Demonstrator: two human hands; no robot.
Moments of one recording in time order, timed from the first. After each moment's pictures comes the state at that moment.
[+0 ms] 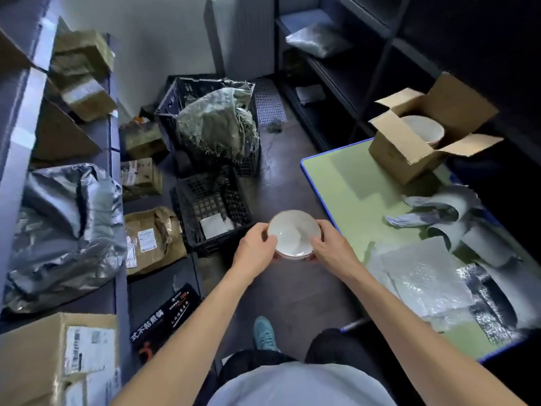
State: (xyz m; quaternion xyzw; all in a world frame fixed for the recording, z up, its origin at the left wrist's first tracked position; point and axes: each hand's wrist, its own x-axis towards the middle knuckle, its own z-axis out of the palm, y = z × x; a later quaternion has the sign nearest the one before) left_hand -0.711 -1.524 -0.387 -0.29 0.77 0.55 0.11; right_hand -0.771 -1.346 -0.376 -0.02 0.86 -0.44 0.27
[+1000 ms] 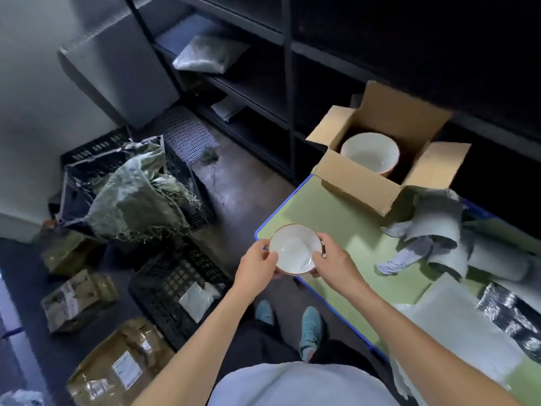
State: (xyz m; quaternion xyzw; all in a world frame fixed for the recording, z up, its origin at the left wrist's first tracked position) left_hand -0.983 -1.519 -0.418 -0.17 0.80 0.52 0.25; right_hand -0.969 -1.331 -0.423 0.16 0.84 -0.47 0.22
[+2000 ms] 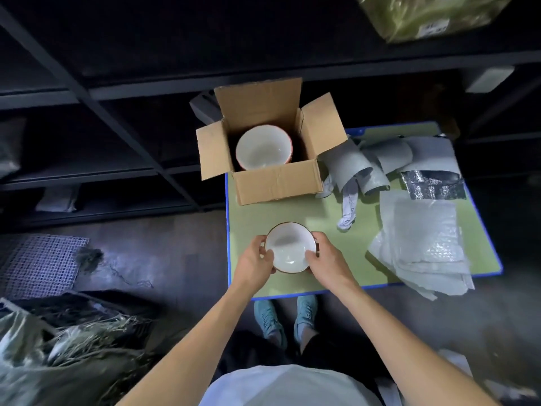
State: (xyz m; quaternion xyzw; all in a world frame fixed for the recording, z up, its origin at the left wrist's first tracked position) left_hand -1.114 -1.477 -0.458 0.19 0.80 0.34 0.46; right_hand -0.970 -1.366 -0.455 0.52 0.71 -0.47 0.05
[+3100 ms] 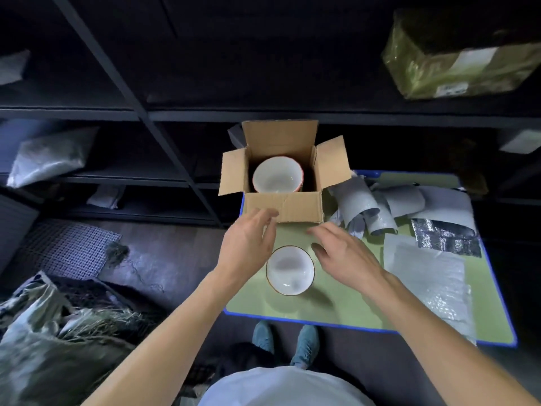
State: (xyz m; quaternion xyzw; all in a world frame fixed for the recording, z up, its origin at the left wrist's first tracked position) left_hand -1.123 -1.440 -0.344 0.42 0.86 0.28 0.07; right_hand -0.971 -1.292 -0.353 0.23 0.94 -0.25 0.03
